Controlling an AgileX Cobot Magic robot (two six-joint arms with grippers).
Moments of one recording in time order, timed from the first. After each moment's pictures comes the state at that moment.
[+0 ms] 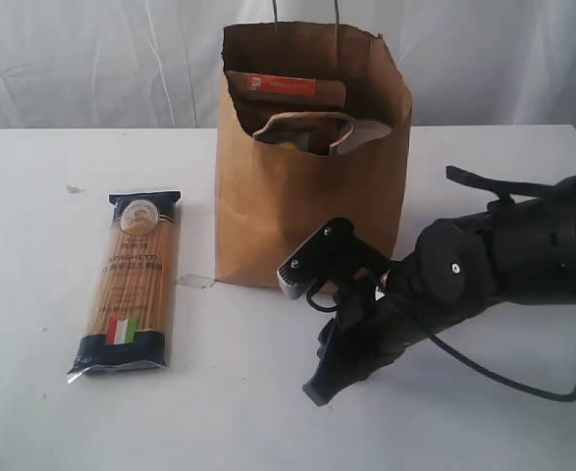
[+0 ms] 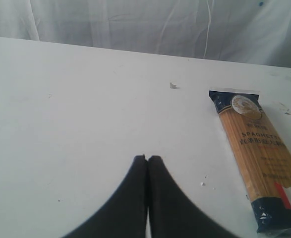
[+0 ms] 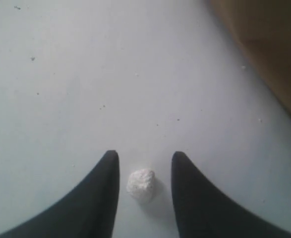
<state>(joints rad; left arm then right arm) -0.04 0.00 0.02 0.41 0.26 -0.53 0.65 1.69 -0.81 0.25 0.30 -0.49</state>
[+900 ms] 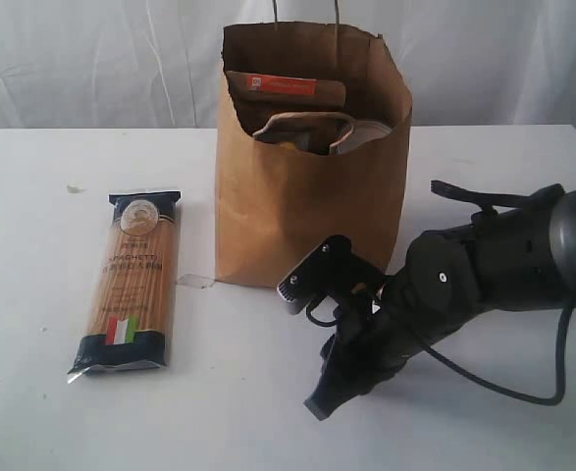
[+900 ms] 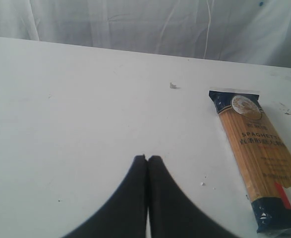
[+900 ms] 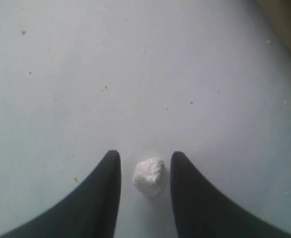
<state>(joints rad) -0.04 0.00 0.02 0.41 0.26 -0.53 0.65 1.74 -0.81 0.25 0.31 -0.48</state>
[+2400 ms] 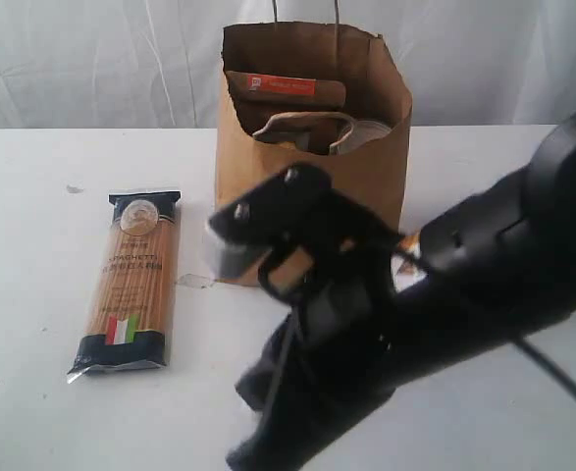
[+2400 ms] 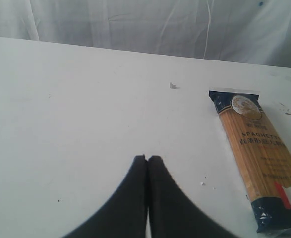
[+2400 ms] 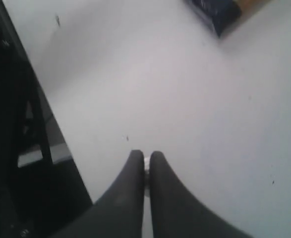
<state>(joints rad) -0.04 0.00 0.02 0.41 0.26 -0.53 0.91 1.26 -0.93 0.43 0.74 -0.35</state>
